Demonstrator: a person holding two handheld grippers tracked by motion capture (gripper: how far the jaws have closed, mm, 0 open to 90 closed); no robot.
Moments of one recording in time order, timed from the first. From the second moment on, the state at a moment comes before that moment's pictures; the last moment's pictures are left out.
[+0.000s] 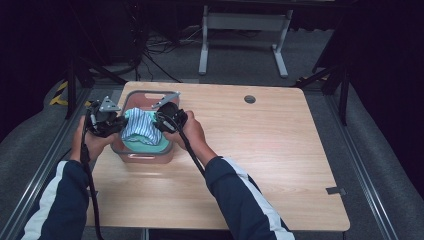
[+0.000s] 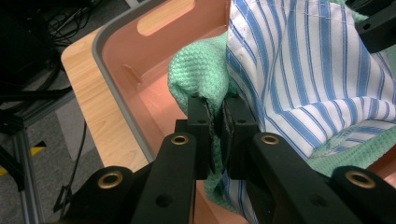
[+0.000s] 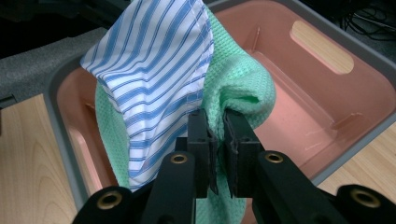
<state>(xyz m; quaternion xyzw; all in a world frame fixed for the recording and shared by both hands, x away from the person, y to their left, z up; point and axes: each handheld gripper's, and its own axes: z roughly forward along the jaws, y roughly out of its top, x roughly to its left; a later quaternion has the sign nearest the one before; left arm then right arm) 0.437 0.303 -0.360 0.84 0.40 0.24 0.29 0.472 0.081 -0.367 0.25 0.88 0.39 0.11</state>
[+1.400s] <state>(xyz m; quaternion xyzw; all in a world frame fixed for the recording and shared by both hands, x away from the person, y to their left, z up) 0.436 0.296 -0.370 0.85 0.39 0.25 0.26 0.474 0.072 -0.384 0.25 0.90 0.35 0.11</state>
